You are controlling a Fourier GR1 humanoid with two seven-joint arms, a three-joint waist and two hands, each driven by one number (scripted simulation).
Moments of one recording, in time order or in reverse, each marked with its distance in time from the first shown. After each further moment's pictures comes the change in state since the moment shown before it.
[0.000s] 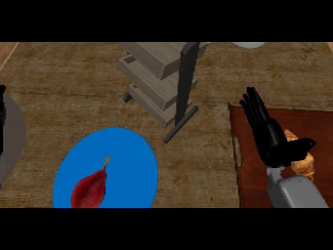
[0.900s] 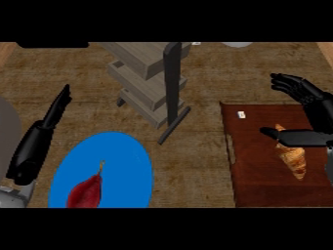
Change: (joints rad) left arm 0.024 -0.014 -0.265 -0.174 -0.211 -0.141 0.082; right arm -0.085 -0.278 -0.138 -0.063 0.026 0.222 0.053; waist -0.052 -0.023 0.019
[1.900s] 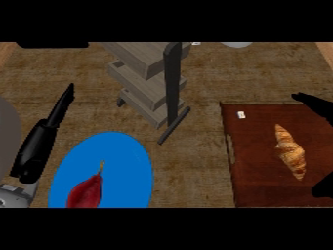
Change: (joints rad) left arm -0.009 -0.032 0.011 -0.012 -0.043 -0.025 0.035; right arm -0.017 -0.449 0.205 -0.514 0.277 0.267 0.920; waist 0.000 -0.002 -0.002
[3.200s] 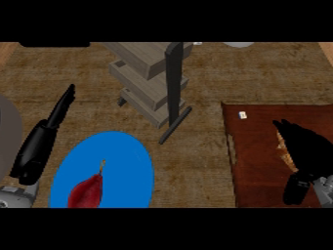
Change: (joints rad) left arm 0.026 -0.083 0.084 -0.011 -0.083 -0.093 -0.003; right arm 0.068 0.233 0.203 0.167 0.444 0.045 0.138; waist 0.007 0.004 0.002
